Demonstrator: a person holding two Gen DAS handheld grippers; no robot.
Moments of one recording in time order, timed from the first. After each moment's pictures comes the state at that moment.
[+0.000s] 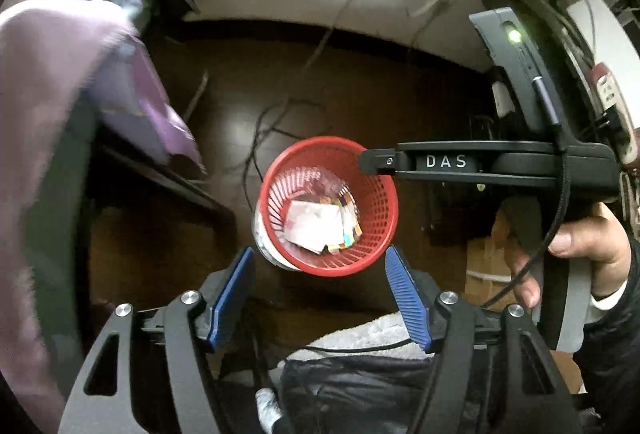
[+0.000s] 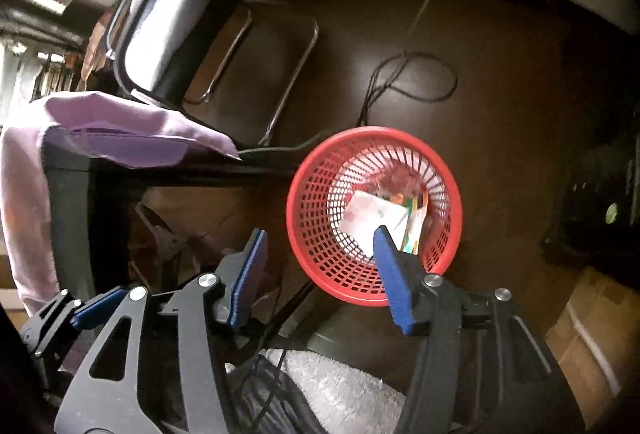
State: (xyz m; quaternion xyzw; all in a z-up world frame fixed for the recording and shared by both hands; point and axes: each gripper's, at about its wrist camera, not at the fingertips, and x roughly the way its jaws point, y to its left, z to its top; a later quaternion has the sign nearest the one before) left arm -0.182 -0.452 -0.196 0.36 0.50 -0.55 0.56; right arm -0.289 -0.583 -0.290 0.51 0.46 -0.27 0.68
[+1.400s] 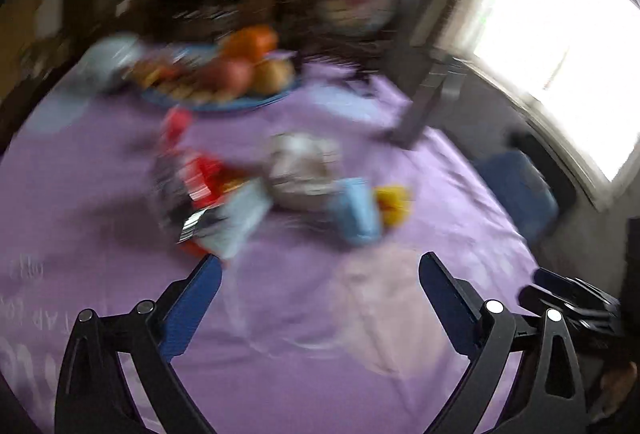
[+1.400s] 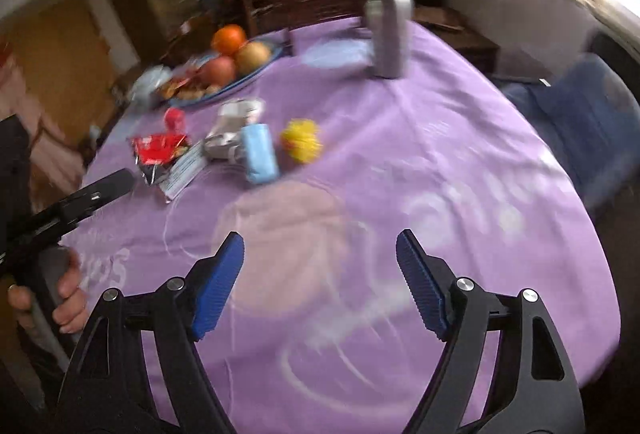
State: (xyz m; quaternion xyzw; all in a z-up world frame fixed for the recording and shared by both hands) left arm 0.192 0.046 0.008 -0.09 0.42 -0.17 0.89; right arm 0.119 -0.222 0.003 0.09 0.42 0.04 0.90
